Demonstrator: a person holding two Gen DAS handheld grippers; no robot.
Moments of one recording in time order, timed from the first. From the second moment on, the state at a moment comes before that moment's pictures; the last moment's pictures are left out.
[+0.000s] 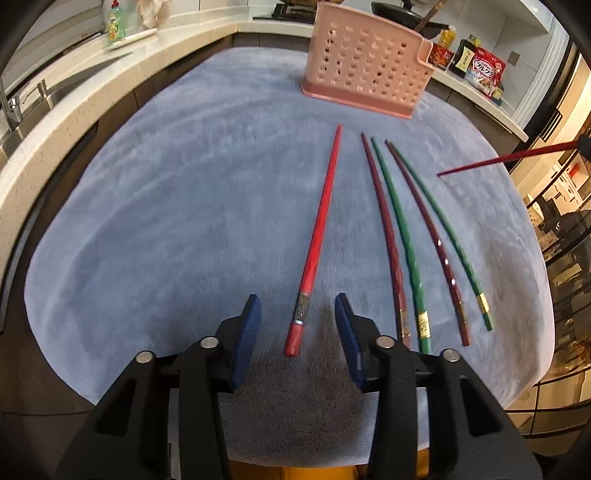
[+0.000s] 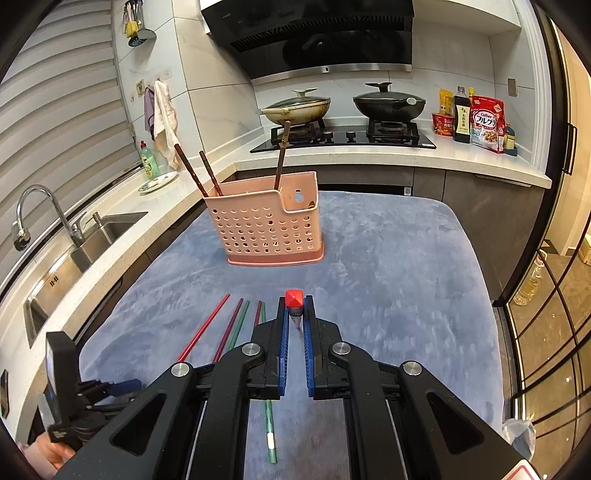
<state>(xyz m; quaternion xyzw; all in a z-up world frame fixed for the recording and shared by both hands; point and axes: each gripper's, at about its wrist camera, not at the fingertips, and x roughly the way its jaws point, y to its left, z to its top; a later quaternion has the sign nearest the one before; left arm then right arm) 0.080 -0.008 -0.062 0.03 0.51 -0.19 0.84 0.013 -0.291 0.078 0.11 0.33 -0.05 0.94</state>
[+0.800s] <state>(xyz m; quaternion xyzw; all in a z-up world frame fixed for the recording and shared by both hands) 0.107 -0.015 0.054 0.00 0.41 -0.21 0.89 0.031 -0.299 0.106 0.11 0.29 -0.05 0.95</state>
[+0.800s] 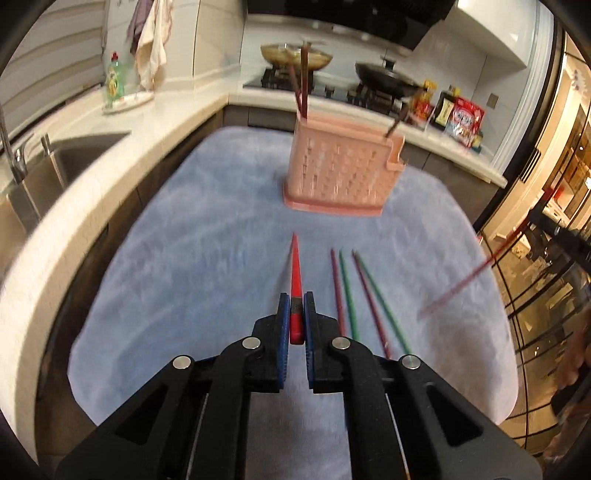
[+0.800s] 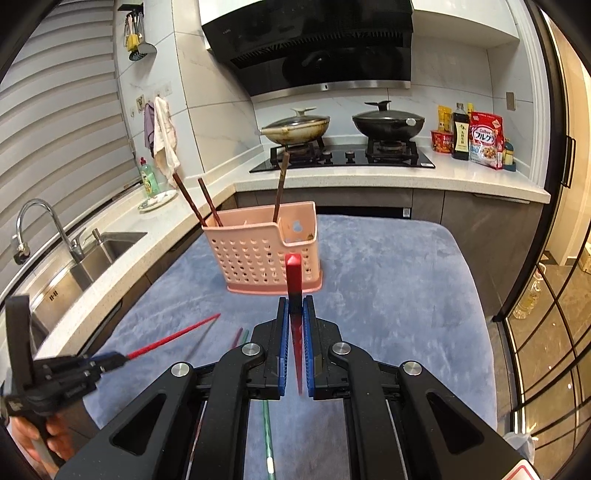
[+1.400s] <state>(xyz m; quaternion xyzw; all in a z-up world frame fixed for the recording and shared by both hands) 0.191 -0.056 0.181 0.00 0.29 -0.21 0.94 0.102 -0.313 0.175 0.13 0.21 -0.03 0.97</state>
